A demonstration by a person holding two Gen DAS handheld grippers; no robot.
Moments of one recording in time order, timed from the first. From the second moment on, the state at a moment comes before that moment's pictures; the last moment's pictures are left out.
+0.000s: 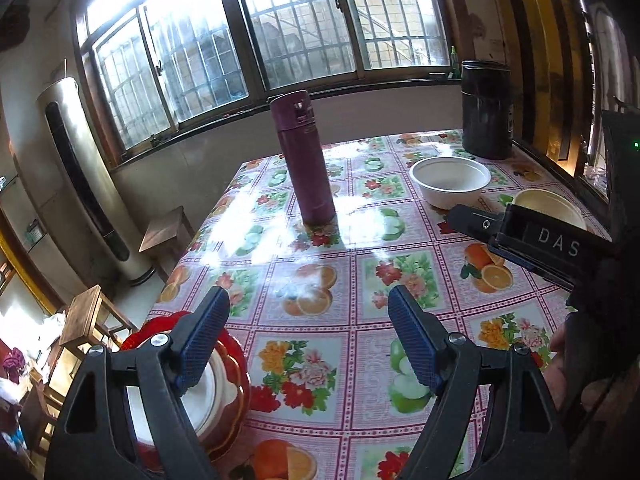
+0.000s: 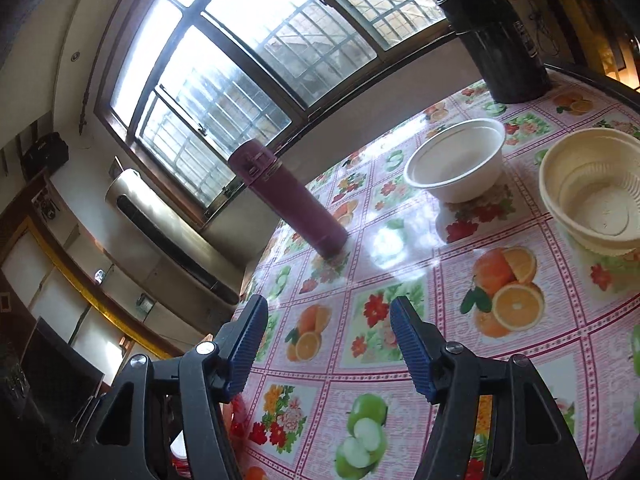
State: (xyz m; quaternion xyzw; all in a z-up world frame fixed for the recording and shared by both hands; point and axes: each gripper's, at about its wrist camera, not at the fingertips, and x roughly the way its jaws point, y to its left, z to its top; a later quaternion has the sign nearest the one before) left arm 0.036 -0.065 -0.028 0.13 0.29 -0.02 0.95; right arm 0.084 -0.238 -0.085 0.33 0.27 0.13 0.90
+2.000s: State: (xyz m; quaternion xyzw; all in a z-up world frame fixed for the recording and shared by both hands) left arm 0.375 -0.206 -0.086 0.08 0.54 -0.02 0.83; right arm 0.298 -0.381 -0.100 0.25 0.40 -0.04 0.88
